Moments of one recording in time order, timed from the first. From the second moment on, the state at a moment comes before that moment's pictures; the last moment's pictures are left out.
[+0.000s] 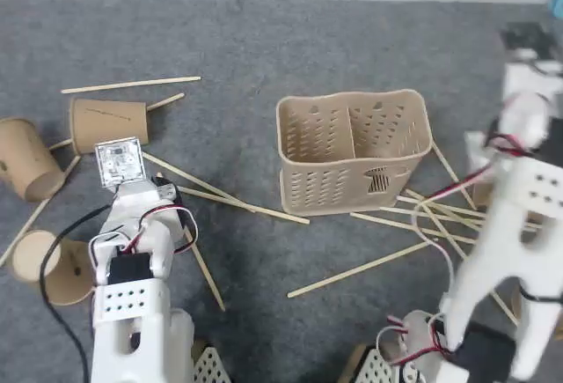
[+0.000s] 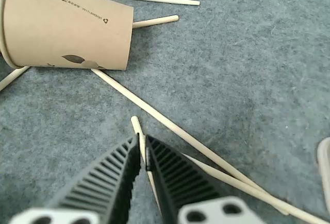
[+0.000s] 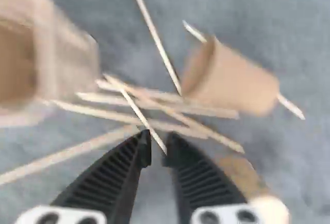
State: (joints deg) left arm -15.3 -61.6 84.6 32.9 8.5; right arm 20.0 -20.1 -3.8 100.7 23.4
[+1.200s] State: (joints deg) left arm -15.3 -61.6 84.6 32.9 8.5; right arm 65.8 -36.7 33.8 81.8 61.1
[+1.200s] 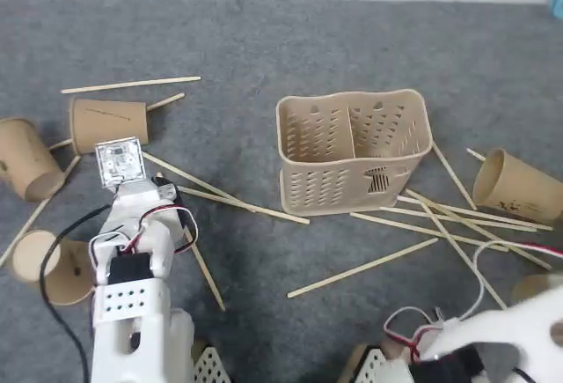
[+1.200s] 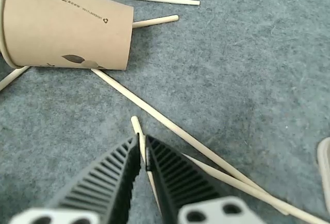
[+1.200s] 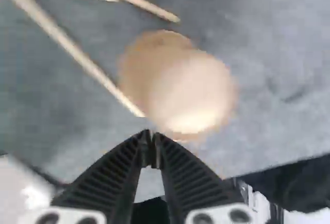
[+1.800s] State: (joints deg) left arm -15.3 -61.6 84.6 32.9 8.5; right arm 78.4 -32.4 45.0 54.5 65.9
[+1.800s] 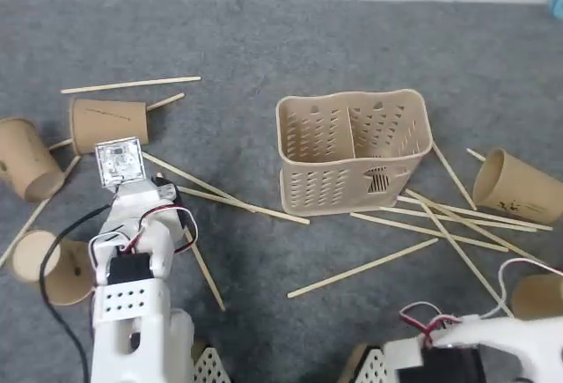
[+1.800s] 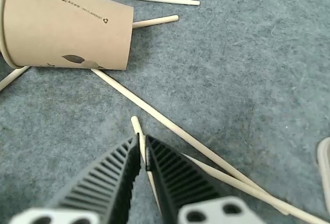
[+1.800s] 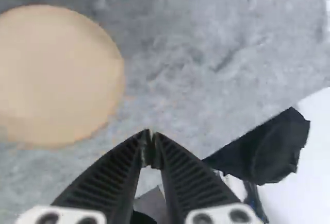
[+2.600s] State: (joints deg) left arm -15.3 -61.6 84.6 32.9 8.5; right arm 49.7 -27.9 39.0 58.5 40.7
